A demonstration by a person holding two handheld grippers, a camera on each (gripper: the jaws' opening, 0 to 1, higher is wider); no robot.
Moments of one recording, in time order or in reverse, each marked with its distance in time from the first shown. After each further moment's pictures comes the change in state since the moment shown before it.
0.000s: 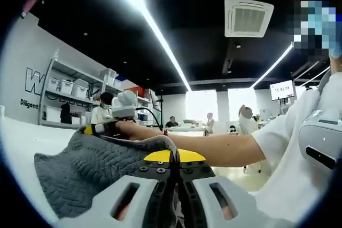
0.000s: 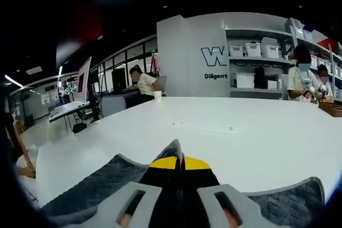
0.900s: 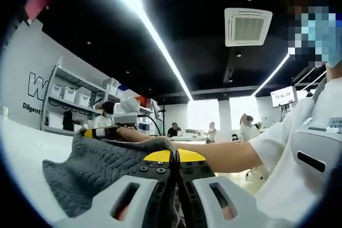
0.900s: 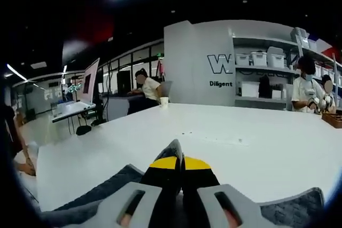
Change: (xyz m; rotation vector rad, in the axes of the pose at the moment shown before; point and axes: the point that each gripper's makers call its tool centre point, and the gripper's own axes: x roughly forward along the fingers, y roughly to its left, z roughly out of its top) left arm -0.026 0.005 0.028 0.003 -0.092 0.019; right arm 0.012 0.036 0.025 -0.053 -0.043 0.026
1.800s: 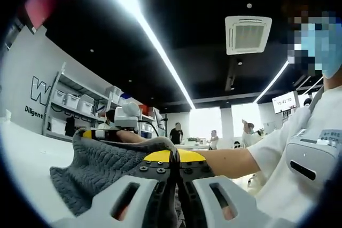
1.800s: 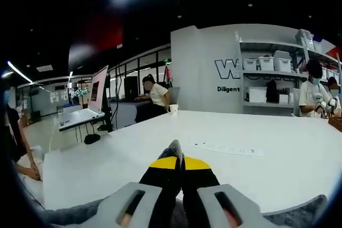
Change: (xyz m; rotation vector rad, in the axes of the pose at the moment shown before) left arm -0.016 0.002 0.026 0.007 -0.060 0.015; right arm 0.000 0.037 0.024 0.000 -0.045 0.057
